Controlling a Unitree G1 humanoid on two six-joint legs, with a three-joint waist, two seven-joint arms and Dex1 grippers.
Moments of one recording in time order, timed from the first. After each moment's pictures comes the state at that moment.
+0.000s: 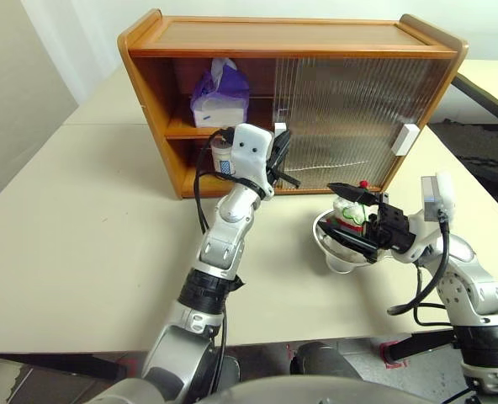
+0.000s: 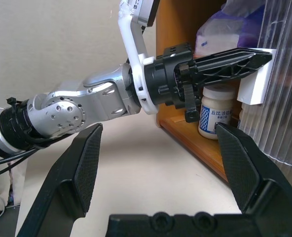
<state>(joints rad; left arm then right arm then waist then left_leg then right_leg) -0.43 -0.02 -0.16 0.04 0.03 0.08 -0.19 -0.10 -0.44 -0.05 -0.17 0.65 0.16 1.12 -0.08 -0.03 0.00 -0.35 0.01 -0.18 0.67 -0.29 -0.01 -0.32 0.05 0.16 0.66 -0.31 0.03</state>
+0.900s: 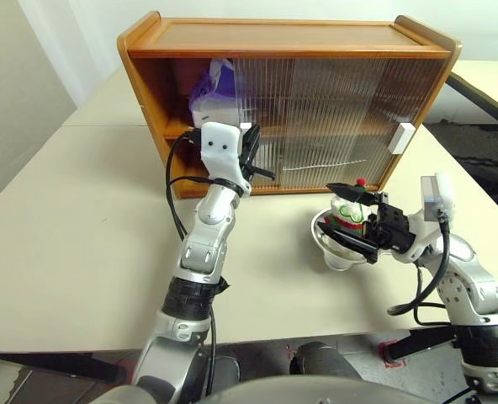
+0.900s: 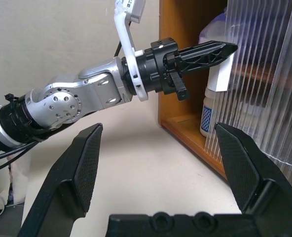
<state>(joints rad) -0.38 0.05 -0.09 -0.07 0.03 0.15 -0.10 -0.10 -0.45 -0.05 -0.17 0.65 0.16 1.13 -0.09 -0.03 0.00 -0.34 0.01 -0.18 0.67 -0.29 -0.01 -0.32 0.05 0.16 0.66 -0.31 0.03</state>
